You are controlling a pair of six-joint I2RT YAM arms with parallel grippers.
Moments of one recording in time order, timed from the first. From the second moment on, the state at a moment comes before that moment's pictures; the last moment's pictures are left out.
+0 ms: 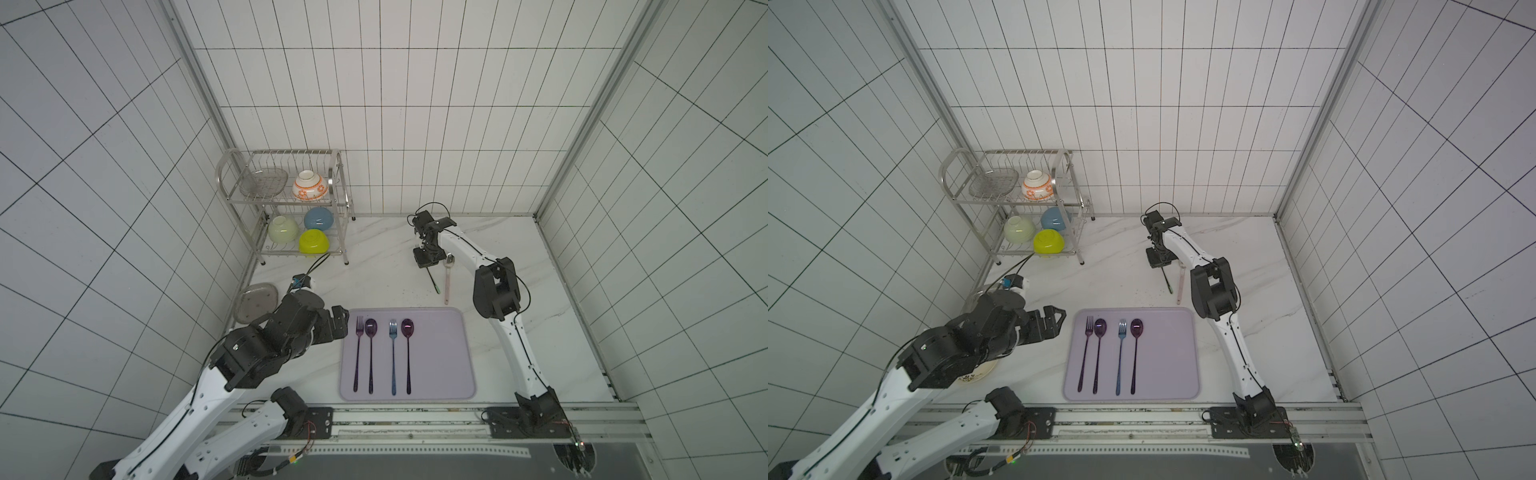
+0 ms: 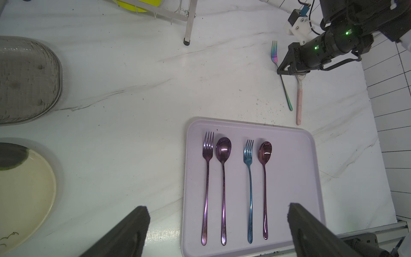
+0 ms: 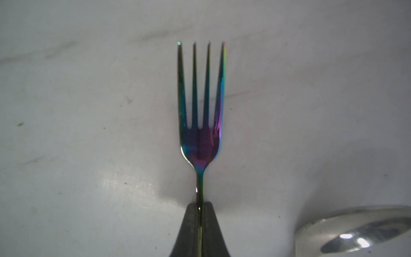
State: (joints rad) left arm -0.70 0.74 1.04 -1.13 -0.21 -0.77; right arm 0.55 2.53 2.30 -1.11 0.08 0.12
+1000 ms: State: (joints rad) left arm -0.70 0.59 1.02 -1.17 -0.25 -0.75; right arm 0.81 1.74 1.42 -1.13 0.21 0.63
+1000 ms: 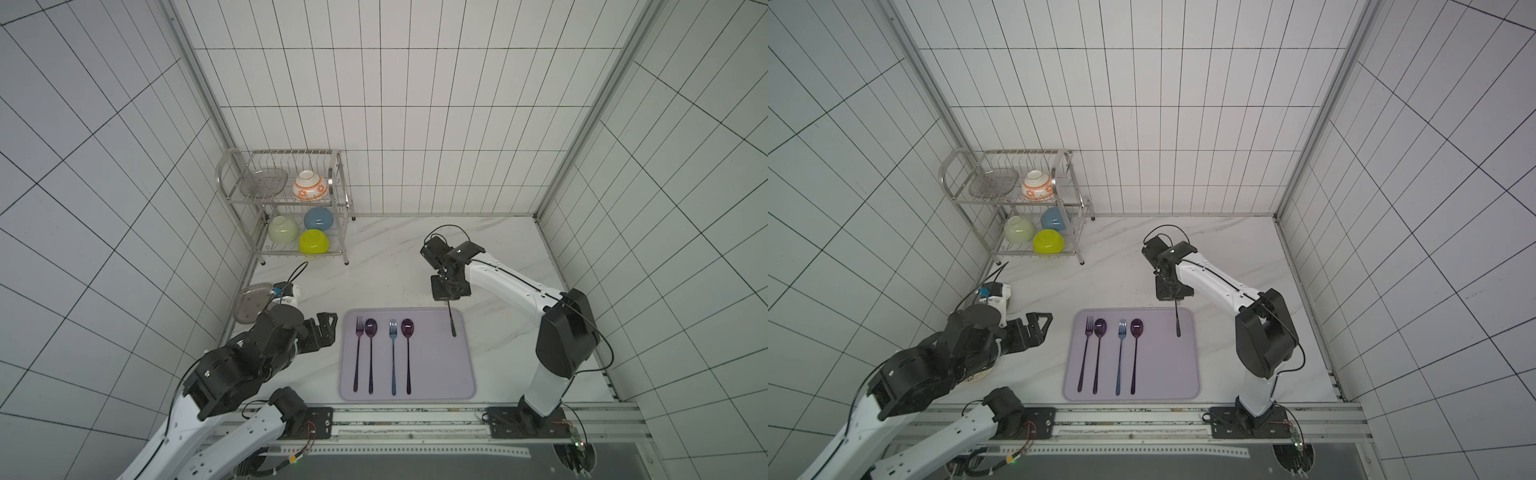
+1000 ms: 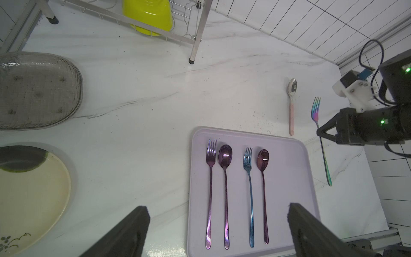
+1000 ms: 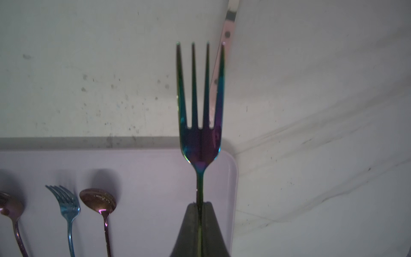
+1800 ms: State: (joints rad) left arm -0.70 0.52 1.02 -1.24 -0.16 -0.73; right arm 1.14 1.78 1.14 -0.97 0.21 1.07
